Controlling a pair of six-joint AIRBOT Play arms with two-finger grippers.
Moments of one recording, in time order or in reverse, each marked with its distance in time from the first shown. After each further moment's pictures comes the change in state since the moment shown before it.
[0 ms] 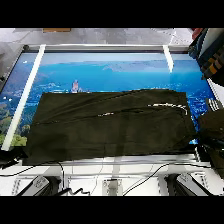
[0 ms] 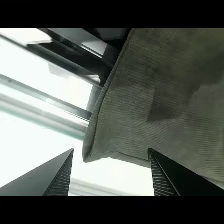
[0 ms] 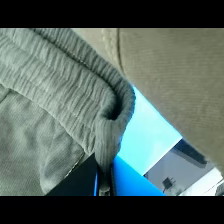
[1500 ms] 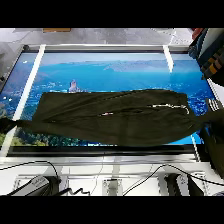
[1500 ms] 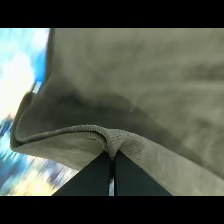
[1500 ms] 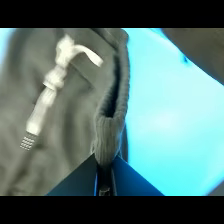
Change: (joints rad) left arm 0.012 -0.103 0.286 -0.739 -0.078 0.288; right arm 0.056 0.301 0.122 0.102 0.134 0.196
